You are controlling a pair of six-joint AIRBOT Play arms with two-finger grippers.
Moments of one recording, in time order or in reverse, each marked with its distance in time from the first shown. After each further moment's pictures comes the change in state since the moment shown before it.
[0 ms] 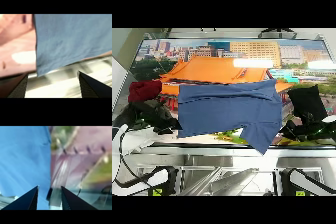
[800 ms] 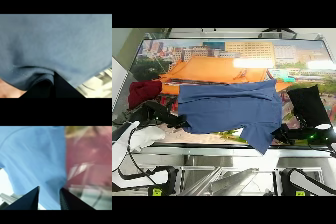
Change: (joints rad) left arm -0.136 -0.131 0.021 -0.156 -0.195 0.084; right arm 0.018 -0.013 -0.150 0.196 -0.077 -0.138
